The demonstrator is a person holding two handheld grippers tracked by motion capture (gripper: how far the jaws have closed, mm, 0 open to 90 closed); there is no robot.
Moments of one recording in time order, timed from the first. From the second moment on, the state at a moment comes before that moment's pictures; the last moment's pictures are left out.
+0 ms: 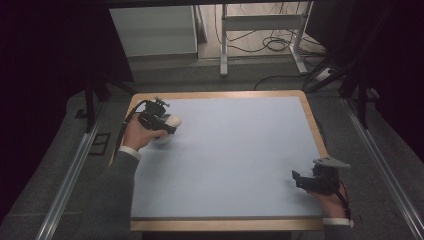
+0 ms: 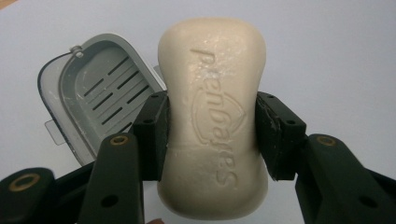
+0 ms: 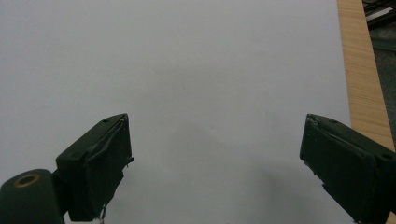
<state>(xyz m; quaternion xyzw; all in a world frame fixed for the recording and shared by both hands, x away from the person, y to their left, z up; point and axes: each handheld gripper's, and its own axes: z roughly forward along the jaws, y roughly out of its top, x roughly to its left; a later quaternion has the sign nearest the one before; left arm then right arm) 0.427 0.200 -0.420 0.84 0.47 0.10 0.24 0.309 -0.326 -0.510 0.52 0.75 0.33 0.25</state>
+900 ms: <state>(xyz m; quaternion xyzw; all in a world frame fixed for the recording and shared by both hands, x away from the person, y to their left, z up) 0.461 0.217 -0.443 0.80 0.55 0.11 0.23 0.310 -0.328 -0.512 0.52 0.75 0.33 0.25</state>
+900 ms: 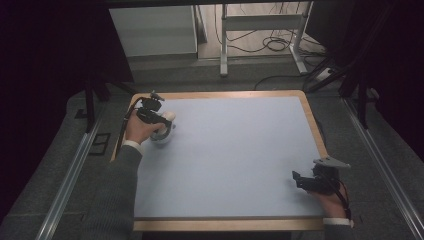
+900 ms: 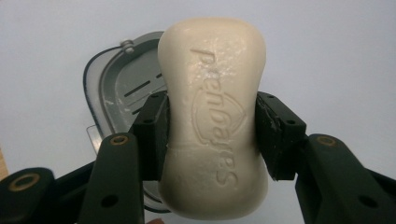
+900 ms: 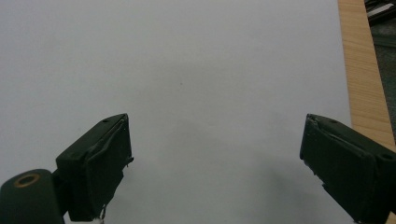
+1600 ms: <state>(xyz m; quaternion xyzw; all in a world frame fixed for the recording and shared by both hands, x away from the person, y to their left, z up) 0.463 0.219 -0.453 0.78 0.56 0.11 0.25 0.310 -0.328 -0.514 0.52 0.75 0.32 0.25</state>
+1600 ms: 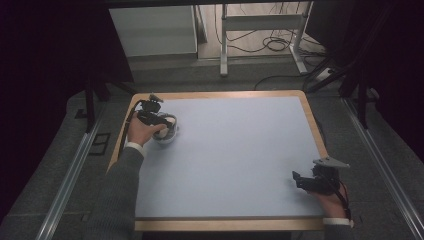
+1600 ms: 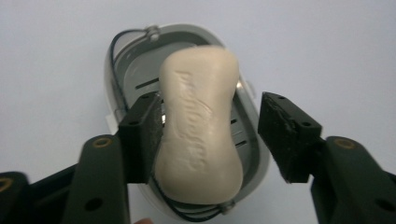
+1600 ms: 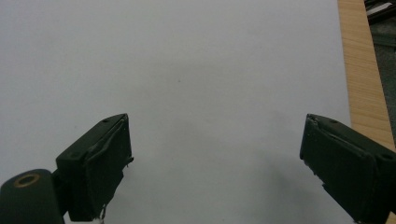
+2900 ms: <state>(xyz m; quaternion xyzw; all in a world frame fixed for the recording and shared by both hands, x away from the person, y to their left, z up) 0.330 0.176 -0.489 0.83 0.43 0.10 0.35 0.309 -0.325 -0.511 0.52 0.75 0.32 0.25</state>
